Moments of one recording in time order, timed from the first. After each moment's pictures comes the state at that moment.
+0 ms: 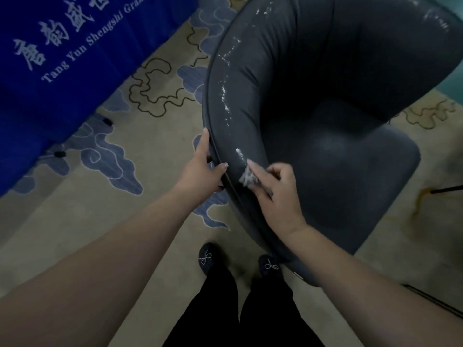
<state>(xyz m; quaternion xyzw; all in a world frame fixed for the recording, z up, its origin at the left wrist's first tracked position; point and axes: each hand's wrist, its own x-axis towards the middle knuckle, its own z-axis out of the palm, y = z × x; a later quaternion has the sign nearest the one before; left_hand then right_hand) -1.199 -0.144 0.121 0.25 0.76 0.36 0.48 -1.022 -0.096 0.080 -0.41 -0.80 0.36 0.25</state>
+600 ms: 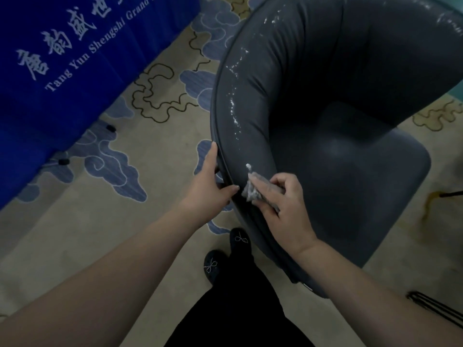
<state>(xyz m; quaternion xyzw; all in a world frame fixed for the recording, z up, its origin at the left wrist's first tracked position) -1.210 -0.146 0.117 0.32 0.74 0.35 0.48 -1.032 -0.092 0.085 -0.37 -0.83 0.34 0.25</state>
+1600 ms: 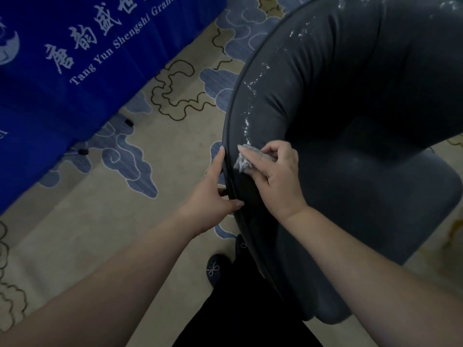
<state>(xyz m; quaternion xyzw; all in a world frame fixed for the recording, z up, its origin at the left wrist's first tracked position) -1.229 -0.124 0.127 0.25 0.71 0.39 0.53 -1.113 -0.013 0.093 -0.36 -0.86 0.29 0.23</state>
